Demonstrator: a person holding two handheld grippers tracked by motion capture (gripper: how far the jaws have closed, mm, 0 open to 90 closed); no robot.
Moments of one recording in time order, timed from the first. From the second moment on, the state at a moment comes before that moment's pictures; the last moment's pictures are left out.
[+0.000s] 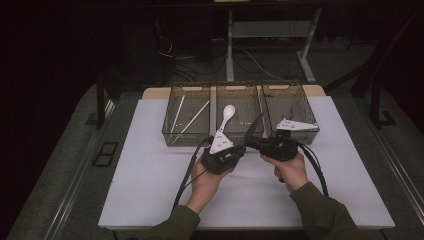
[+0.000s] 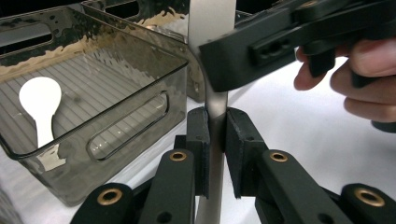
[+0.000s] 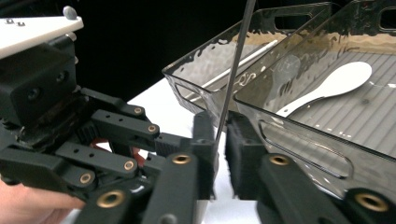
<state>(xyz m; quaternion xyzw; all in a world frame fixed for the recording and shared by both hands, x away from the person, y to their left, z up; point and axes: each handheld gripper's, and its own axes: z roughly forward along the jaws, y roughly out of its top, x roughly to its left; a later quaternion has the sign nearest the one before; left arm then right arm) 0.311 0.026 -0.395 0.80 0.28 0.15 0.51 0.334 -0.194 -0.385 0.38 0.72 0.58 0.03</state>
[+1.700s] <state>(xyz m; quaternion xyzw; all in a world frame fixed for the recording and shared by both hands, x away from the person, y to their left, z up) 0.284 0.154 -0.421 0.84 0.27 0.07 0.47 0.380 -0.343 -0.297 0.46 0.69 0.51 0.23</state>
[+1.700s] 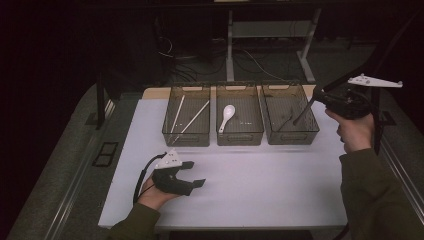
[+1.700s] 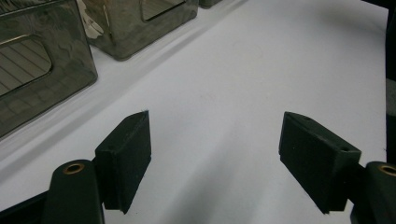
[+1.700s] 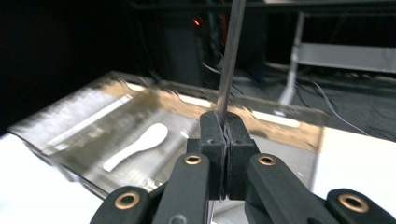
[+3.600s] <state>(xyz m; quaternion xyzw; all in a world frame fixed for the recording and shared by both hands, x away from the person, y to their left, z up) 0.283 0.161 -0.426 0.83 0.27 0.08 0.47 0.481 -0.289 -0.388 0.49 0.80 0.31 0.16</state>
